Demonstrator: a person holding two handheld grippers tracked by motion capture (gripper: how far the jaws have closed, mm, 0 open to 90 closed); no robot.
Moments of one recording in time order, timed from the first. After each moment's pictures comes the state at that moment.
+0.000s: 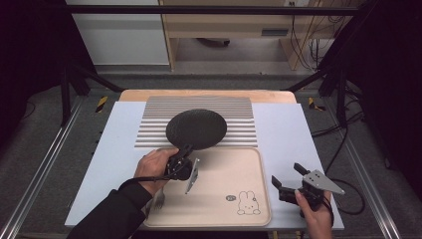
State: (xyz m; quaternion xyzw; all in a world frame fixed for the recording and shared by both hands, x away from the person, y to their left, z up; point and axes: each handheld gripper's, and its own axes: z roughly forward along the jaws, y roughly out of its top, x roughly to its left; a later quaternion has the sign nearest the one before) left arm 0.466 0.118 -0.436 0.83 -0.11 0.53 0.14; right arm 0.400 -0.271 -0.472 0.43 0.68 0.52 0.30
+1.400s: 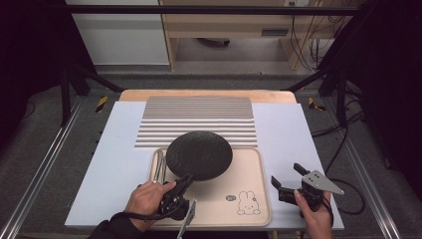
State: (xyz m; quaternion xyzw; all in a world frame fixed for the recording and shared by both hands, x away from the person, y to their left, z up) left arm 0.370 0.123 -0.443 0.81 -0.16 0.54 0.17; right arm 0.398 -0.269 -0.471 0.43 0.68 0.52 0.30
